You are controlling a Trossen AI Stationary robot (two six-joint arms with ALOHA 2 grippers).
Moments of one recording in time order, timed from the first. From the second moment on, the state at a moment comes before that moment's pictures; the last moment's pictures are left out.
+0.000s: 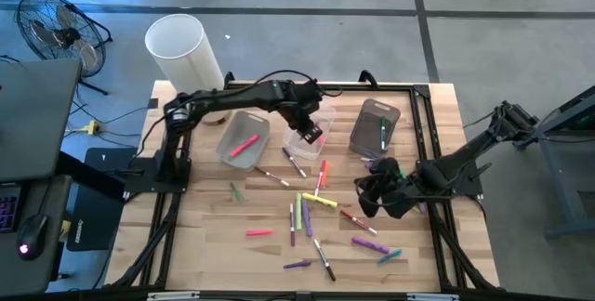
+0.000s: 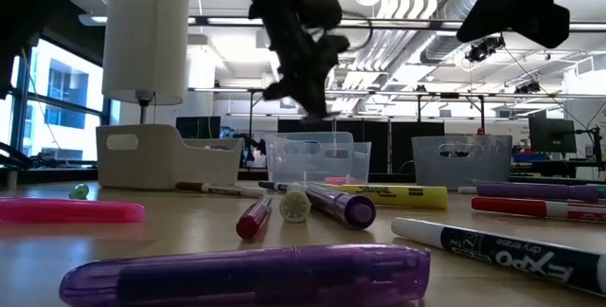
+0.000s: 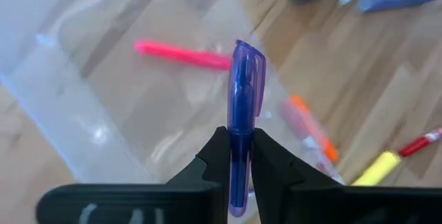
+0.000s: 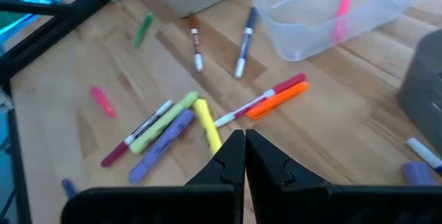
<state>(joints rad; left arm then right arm) 0.33 2.02 1.78 -0.87 0.16 -0.39 0.56 1.18 0.84 -0.59 0.68 1.18</state>
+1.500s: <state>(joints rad) -0.29 1.81 1.45 -0.70 0.09 -0.52 0.50 1.18 0.84 -0.57 0.49 1.12</state>
